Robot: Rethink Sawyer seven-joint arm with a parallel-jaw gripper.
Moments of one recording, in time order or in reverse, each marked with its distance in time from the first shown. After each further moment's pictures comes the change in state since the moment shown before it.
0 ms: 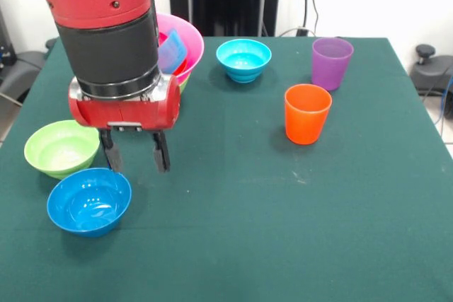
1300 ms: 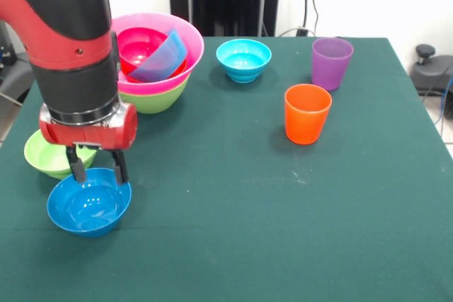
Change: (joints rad) arm -0.088 0.071 0.002 0.056 -0.116 -0.110 0.000
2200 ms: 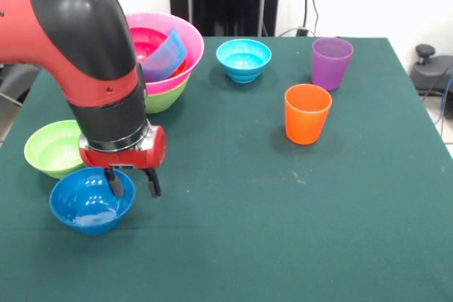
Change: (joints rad) arm -0.023 0.098 0.045 0.006 0.000 -0.007 0.000
